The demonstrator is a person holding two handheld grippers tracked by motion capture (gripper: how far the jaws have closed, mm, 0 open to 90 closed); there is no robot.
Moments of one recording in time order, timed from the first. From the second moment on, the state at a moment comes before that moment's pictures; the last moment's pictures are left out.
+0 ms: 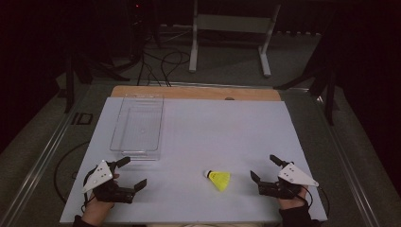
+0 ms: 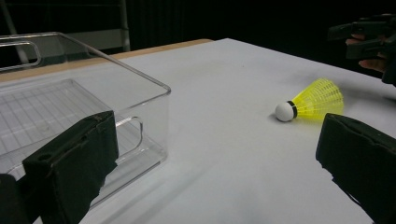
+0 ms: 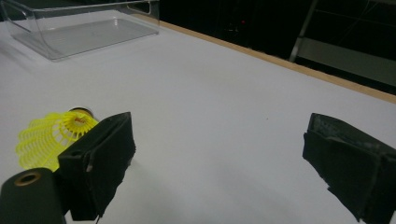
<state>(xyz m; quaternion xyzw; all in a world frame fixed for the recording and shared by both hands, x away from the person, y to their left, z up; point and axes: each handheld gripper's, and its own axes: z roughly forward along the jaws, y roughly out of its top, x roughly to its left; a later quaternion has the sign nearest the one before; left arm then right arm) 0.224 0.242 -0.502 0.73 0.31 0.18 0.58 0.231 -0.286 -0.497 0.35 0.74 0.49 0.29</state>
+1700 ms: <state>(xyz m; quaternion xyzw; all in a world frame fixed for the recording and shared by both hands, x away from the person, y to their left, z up) 0.254 0.227 -0.446 0.88 0.16 0.07 0.43 0.232 -0.283 -0.497 0.35 0.75 0.49 0.28</state>
